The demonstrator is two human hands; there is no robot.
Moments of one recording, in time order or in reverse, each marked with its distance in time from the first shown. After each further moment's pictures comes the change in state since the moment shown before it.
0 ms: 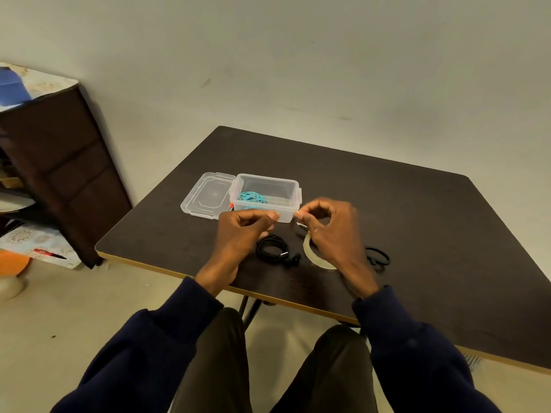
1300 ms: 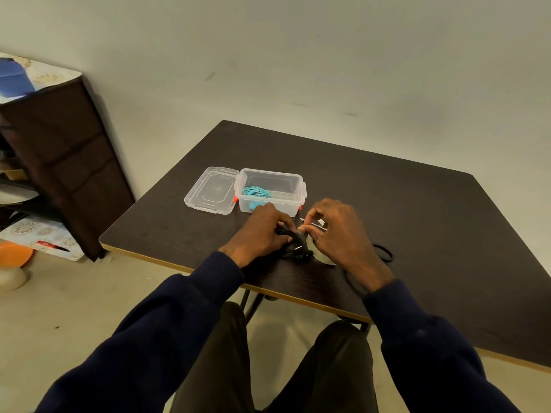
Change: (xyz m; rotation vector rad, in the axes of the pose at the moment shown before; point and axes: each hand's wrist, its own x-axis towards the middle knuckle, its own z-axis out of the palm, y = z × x) left_hand 0.042 -0.026 0.012 0.957 -0.350 0.266; right_hand 0.003 0.020 -0.002 -0.459 -0.203 -0.124
